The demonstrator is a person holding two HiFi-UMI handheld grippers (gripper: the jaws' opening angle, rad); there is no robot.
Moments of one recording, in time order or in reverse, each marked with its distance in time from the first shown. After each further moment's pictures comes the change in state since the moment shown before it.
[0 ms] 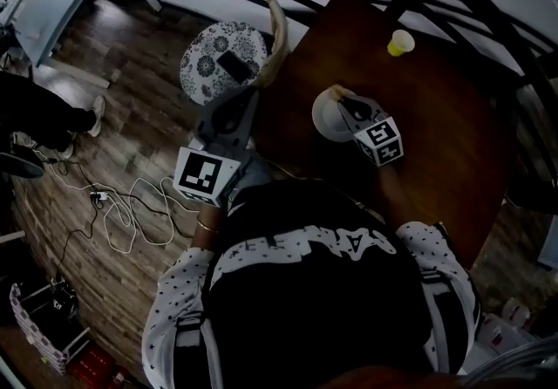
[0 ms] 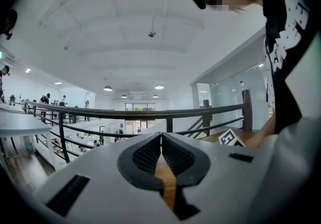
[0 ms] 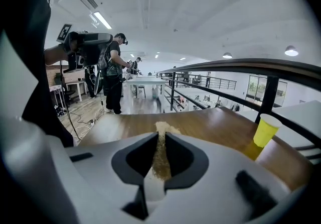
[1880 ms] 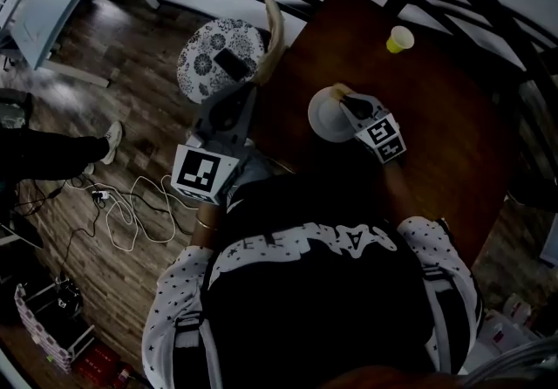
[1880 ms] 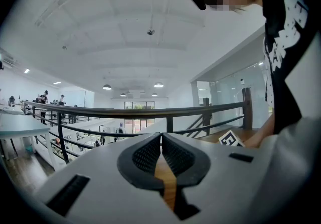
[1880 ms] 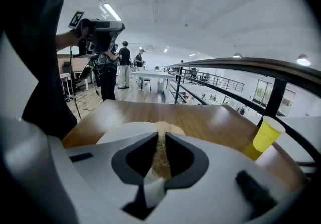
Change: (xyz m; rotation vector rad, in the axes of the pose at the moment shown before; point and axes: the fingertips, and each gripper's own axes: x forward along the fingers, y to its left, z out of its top) left arm 0.014 0.000 0.002 0.009 0.019 -0.007; right arm -0.001 -0.006 -0.020 -0.107 0.077 0.054
